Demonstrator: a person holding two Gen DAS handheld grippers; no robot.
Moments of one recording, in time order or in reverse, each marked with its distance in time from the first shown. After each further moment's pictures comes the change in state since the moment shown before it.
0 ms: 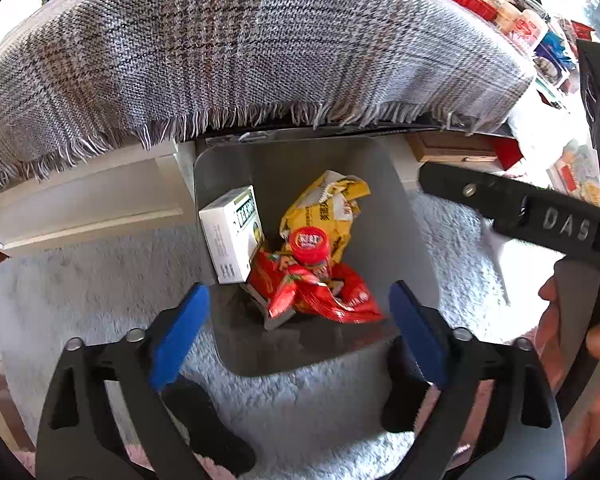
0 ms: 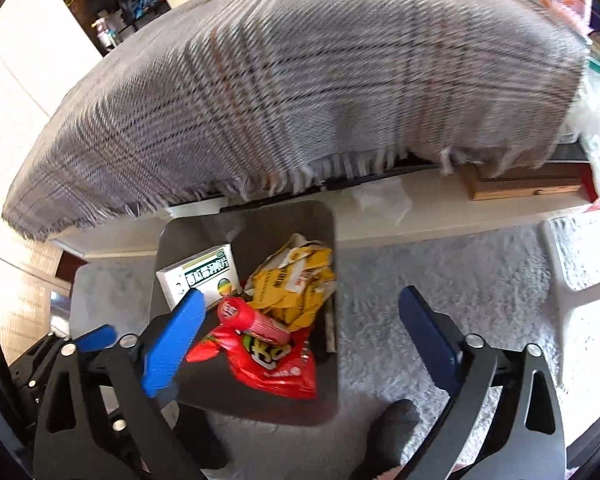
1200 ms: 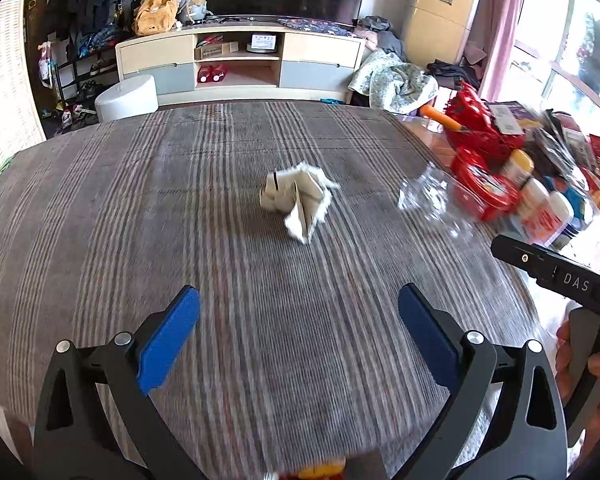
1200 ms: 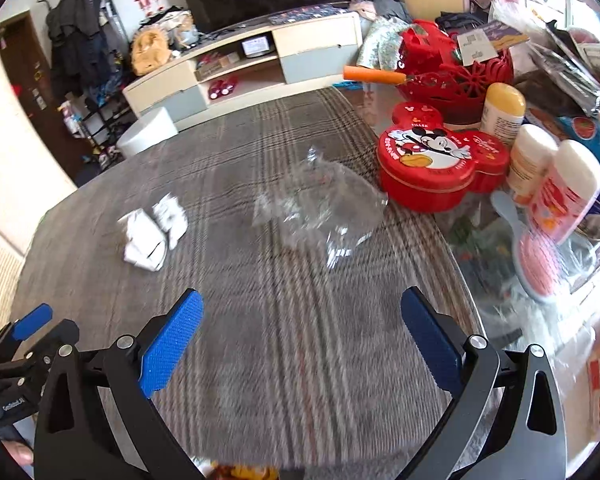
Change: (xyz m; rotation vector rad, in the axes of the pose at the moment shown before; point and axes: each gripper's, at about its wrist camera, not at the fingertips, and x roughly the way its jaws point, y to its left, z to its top) left arm -0.065 -0.003 0.289 0.015 -0.316 0.051; right arm -0.058 -0.065 0.253 0.103 -0.237 -0.097
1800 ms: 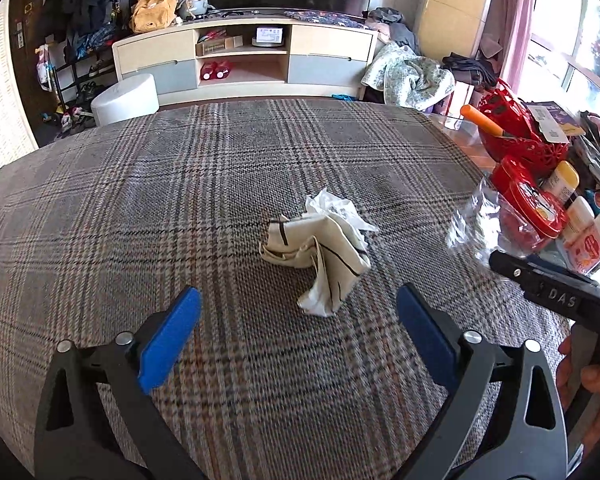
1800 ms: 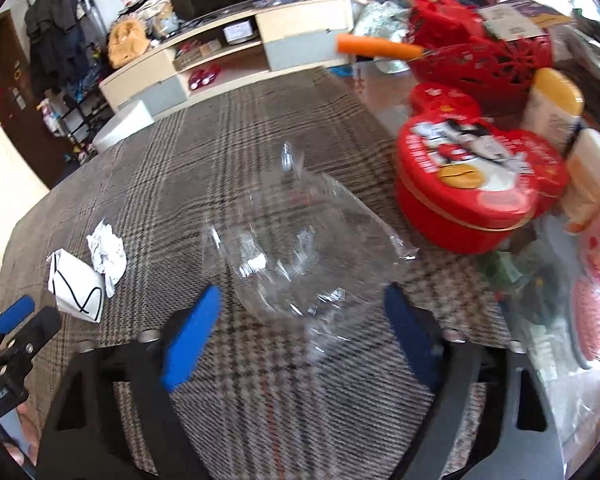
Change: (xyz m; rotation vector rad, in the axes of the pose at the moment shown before) left arm 0.079 0.008 0.041 0.006 0.015 0.035; right arm 0.085 -0.006 0.029 0.005 0.050 -0.021
